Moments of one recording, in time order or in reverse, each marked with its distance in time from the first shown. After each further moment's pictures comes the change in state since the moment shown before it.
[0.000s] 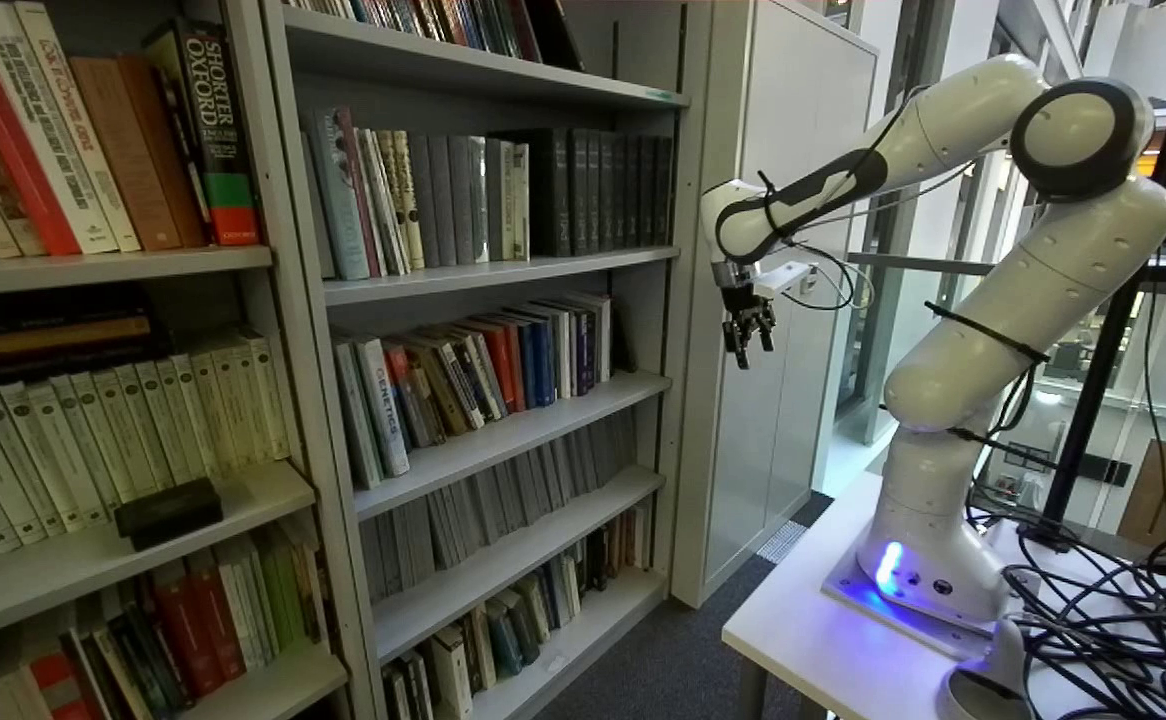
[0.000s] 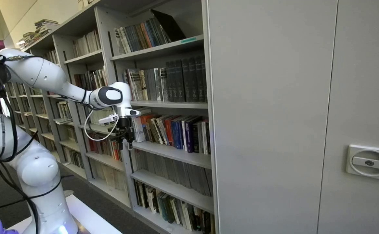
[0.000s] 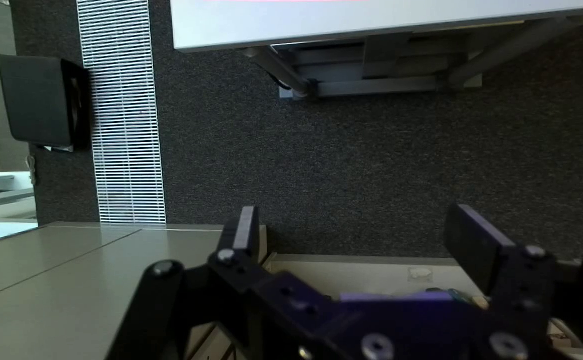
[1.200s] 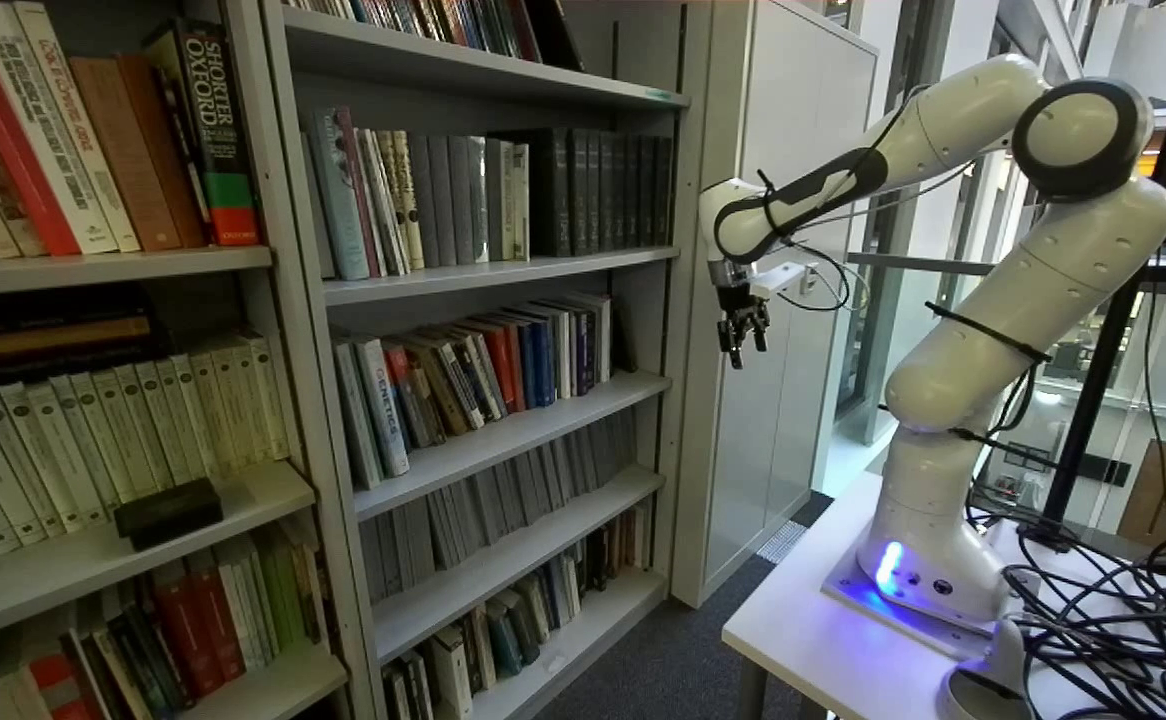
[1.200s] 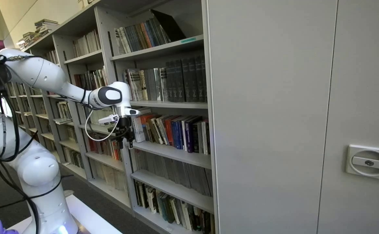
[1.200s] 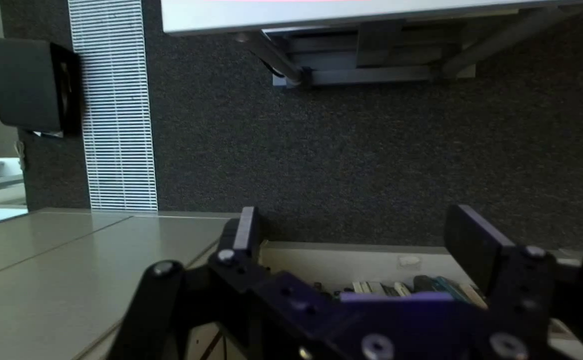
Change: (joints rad) arm 0.021 -0.001 -0.001 0.000 0.017 0.031 -0.003
